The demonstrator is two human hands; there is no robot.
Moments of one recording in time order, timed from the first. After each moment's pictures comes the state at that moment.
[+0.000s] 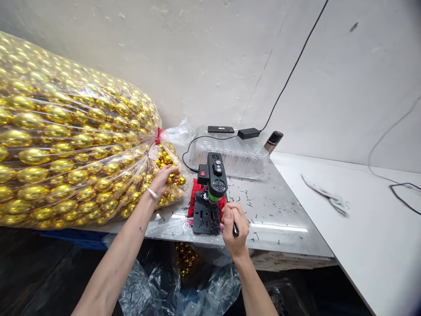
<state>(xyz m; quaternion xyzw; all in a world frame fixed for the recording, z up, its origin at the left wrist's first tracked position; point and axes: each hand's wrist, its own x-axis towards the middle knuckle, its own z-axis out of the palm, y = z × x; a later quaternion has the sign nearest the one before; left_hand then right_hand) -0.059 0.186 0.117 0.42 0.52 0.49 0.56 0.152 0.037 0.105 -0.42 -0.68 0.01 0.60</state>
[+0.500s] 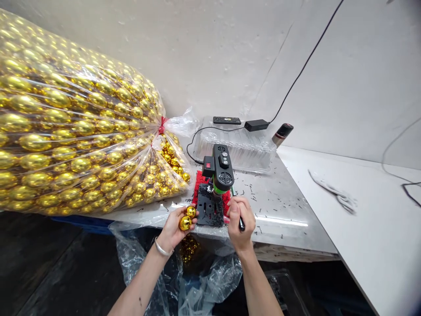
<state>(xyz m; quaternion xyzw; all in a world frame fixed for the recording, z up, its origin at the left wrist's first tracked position) -0.021 0.055 0.058 0.05 0.40 0.43 0.81 0.152 0.036 0.105 -0.42 -0.68 0.00 0.59</state>
